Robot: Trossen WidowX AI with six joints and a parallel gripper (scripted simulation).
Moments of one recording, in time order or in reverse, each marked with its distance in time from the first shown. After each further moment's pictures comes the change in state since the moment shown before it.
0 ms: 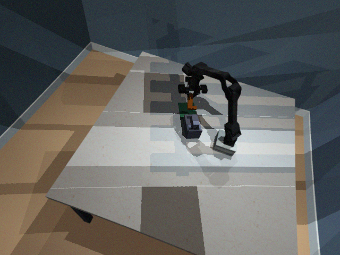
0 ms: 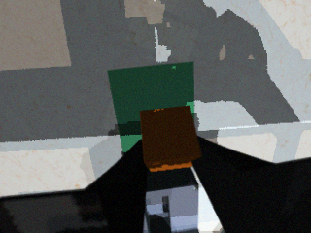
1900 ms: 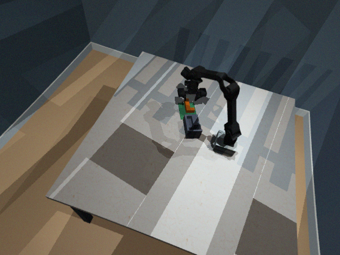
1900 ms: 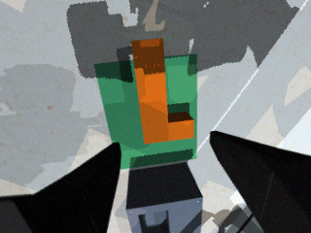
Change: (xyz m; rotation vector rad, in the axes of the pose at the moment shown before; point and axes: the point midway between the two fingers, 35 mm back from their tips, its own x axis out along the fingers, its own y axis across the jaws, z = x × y) arm 0.028 -0.002 -0.004 0.000 0.031 -0.021
